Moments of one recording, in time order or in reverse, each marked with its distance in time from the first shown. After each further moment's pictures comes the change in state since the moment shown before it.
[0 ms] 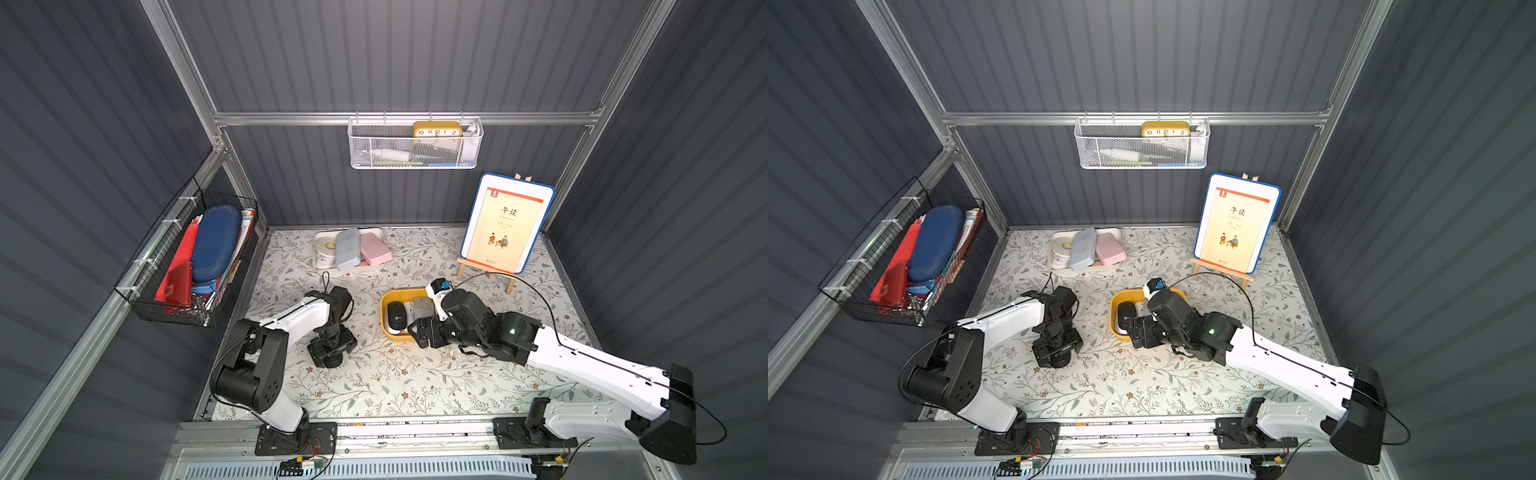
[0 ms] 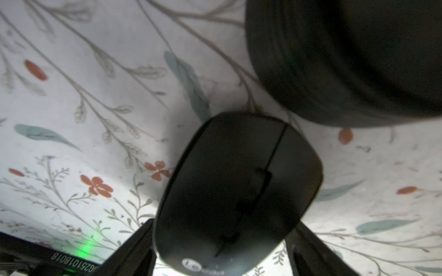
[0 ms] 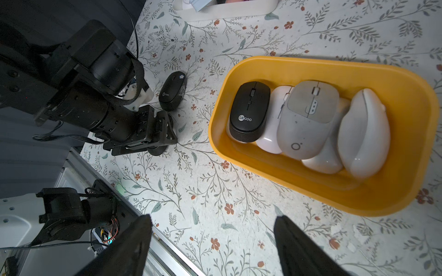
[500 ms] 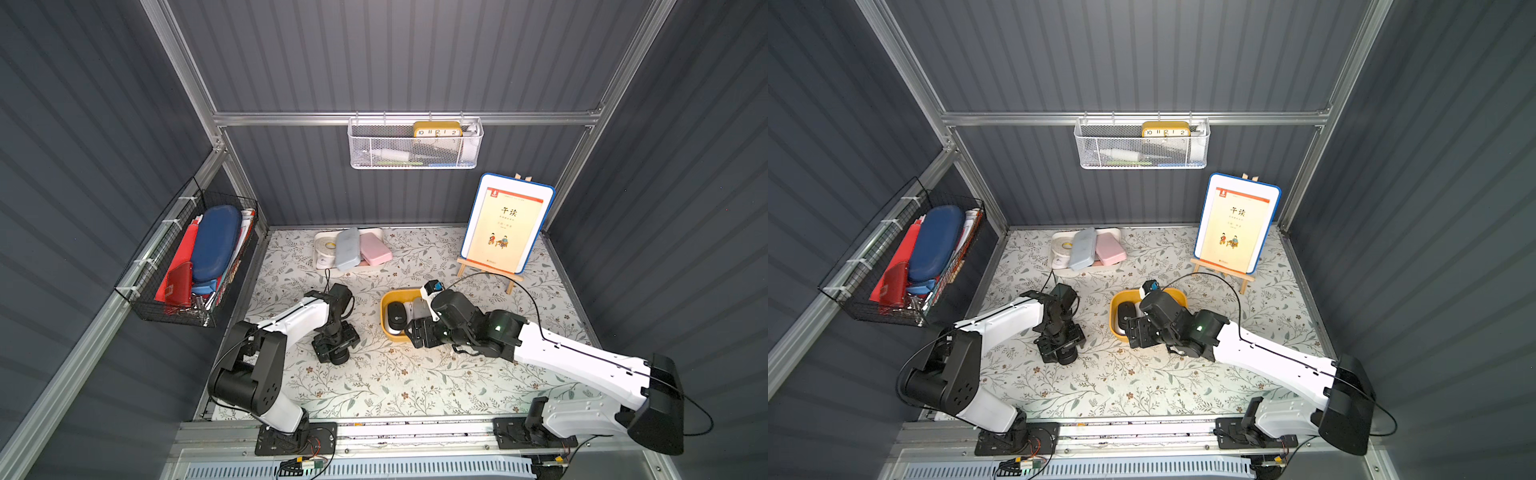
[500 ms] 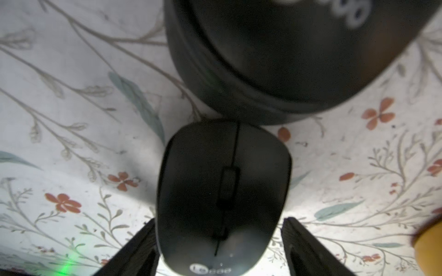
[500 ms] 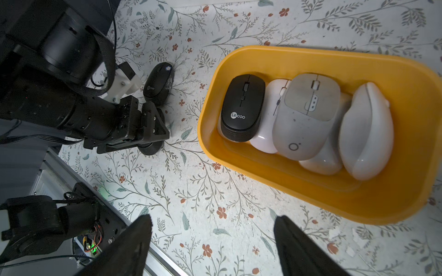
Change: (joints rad) left arm -0.003 -0.015 0.002 0.055 0.036 0.034; right arm 0.000 0.093 0.011 0.012 0.018 -0.004
